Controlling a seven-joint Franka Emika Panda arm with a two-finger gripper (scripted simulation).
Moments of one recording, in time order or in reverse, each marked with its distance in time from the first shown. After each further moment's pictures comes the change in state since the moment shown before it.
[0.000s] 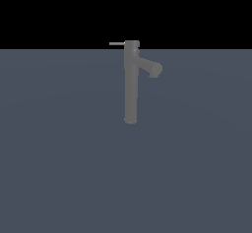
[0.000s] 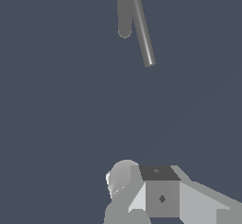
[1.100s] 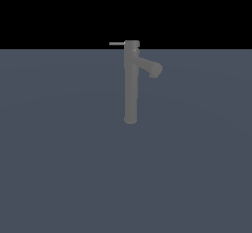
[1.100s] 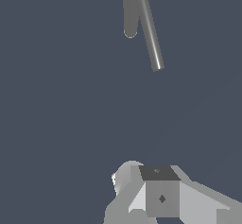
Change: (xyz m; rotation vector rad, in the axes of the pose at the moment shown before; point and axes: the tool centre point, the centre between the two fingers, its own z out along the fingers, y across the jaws) arm 0.015 -0.009 0.003 0.036 -0.021 0.005
